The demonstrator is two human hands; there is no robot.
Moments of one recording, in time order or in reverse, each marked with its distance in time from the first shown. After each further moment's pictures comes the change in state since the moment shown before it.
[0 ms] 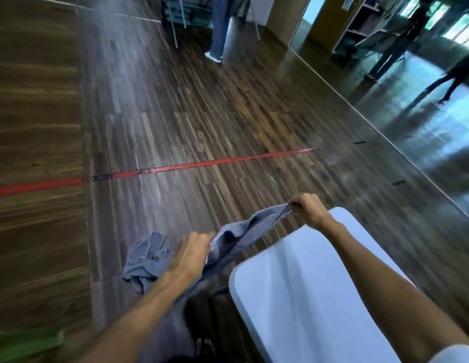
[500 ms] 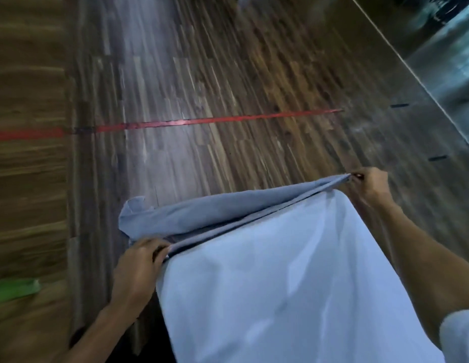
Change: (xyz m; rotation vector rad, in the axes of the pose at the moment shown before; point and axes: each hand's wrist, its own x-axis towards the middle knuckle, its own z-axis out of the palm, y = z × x) left_hand 0.015 0.069 0.120 -0.099 0.294 -0.255; right_hand 0.072 0.309 -0.007 0.071 0.223 0.180
